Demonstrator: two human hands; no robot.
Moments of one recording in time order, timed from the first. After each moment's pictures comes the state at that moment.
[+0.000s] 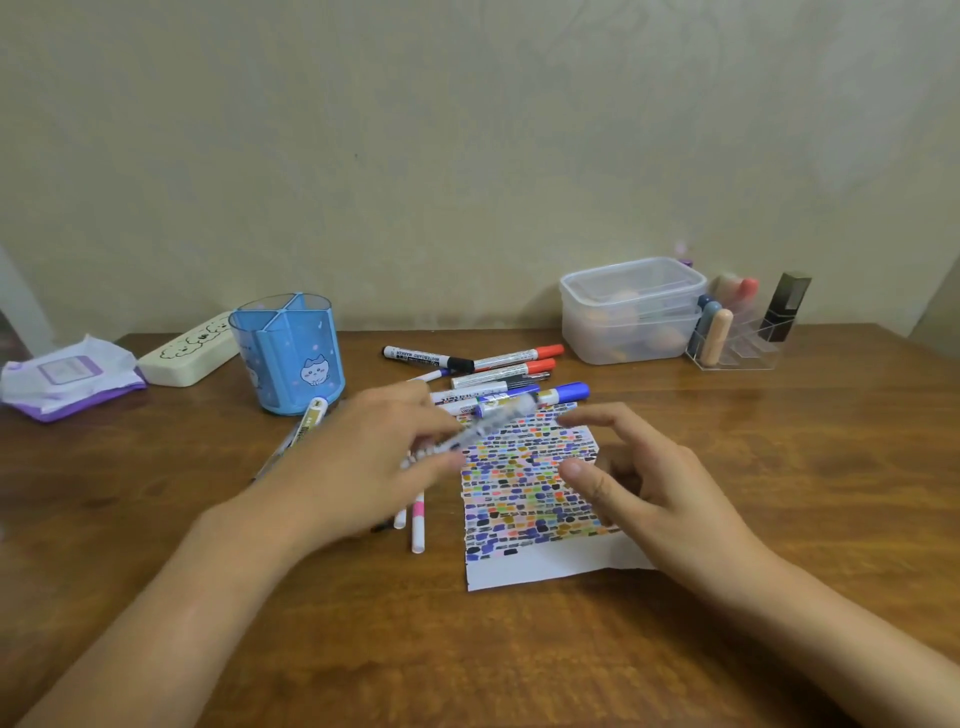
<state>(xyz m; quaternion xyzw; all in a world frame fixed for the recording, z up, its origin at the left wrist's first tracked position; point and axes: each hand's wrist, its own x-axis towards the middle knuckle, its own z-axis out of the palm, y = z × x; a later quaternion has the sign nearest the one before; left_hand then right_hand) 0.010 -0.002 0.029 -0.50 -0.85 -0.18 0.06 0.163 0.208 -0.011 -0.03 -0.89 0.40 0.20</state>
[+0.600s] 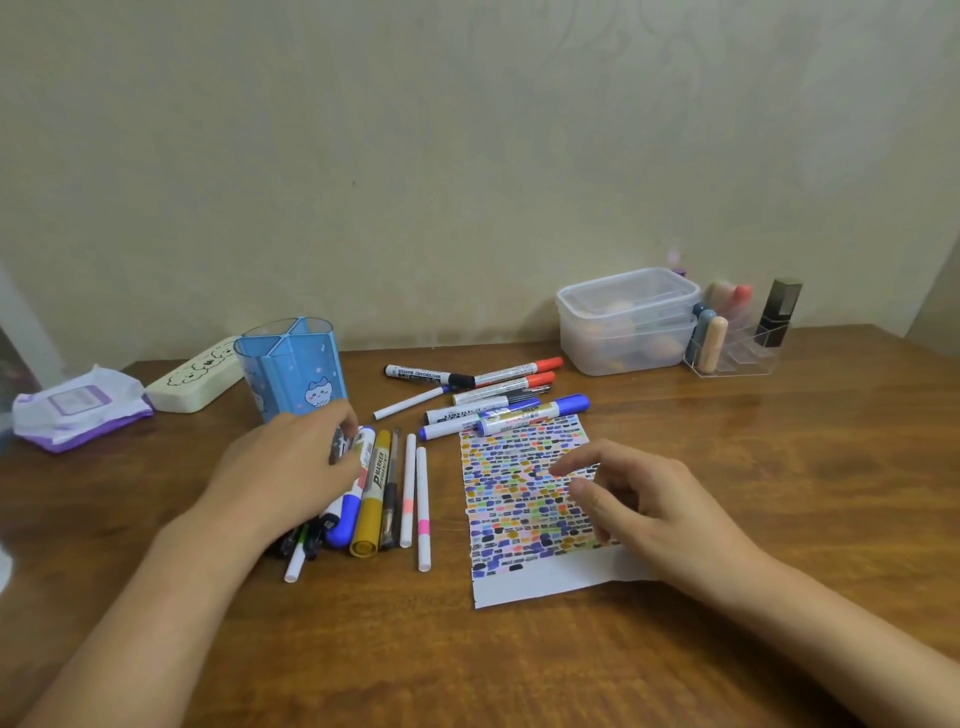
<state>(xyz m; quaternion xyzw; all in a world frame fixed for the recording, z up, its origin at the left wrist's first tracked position) -0.033 -0.033 0.021 -0.27 -0.96 -0.07 0.07 0.159 0.216 -0.017 -0.05 -0.91 0.38 0.17</state>
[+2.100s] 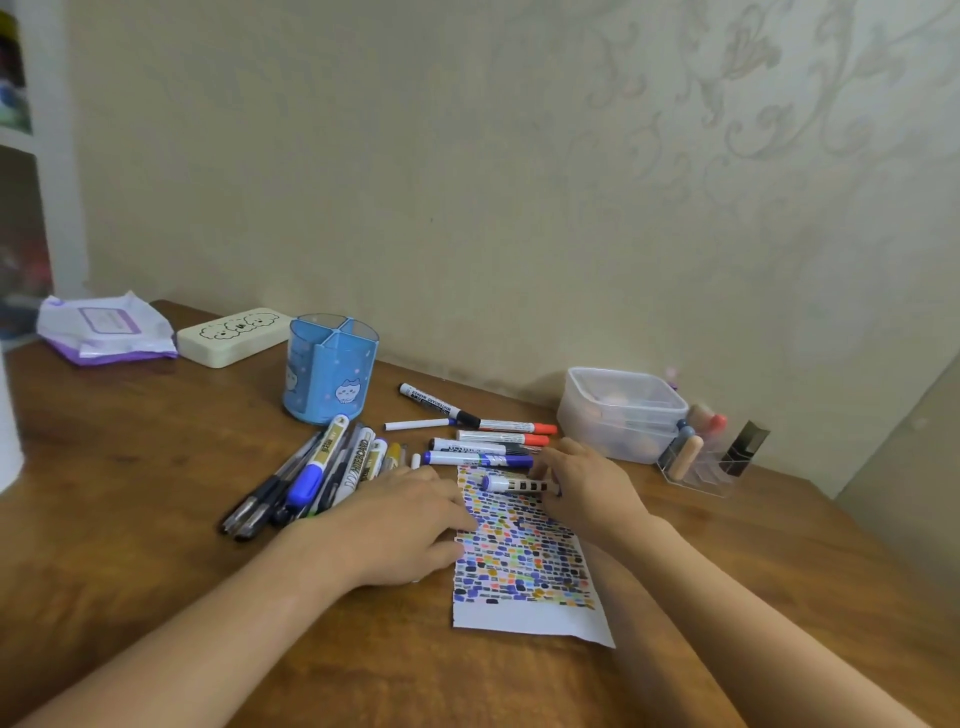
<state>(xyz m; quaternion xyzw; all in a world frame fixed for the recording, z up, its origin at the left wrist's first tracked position) 0.004 0.003 -0.007 -0.53 -0.85 -0.08 0.00 0.058 0.246 0.007 -0.05 -0.99 -0.06 0.10</state>
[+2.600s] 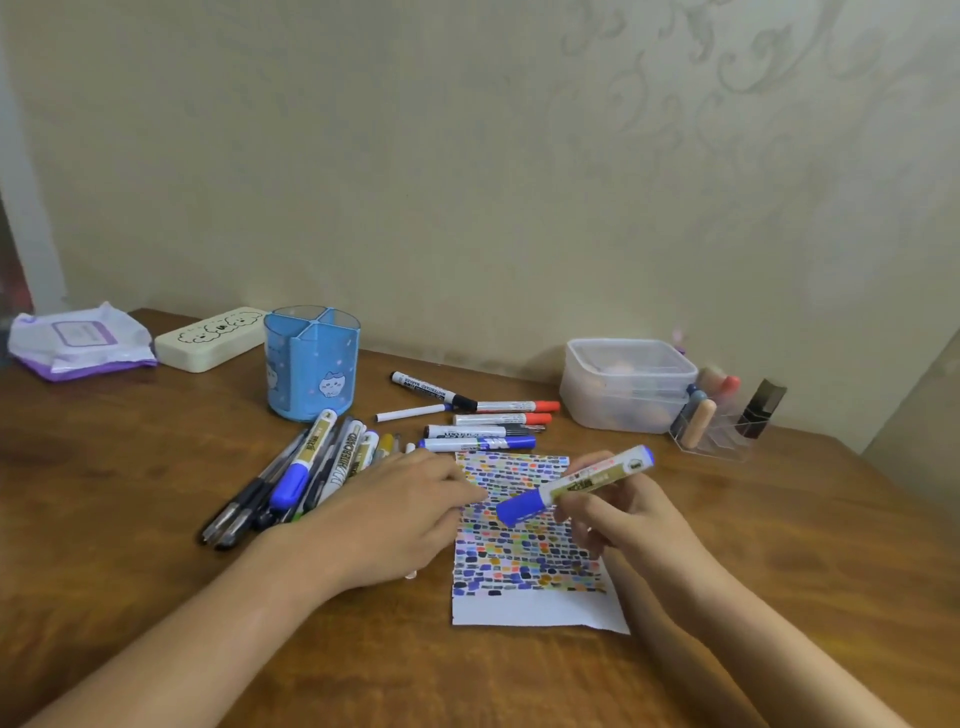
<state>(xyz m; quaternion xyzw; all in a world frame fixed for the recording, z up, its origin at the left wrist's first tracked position) 0.006 0.005 -0.006 -0.52 -0.84 -0.13 0.02 0.136 0.217 0.004 -0.11 -0.79 0.59 0.13</state>
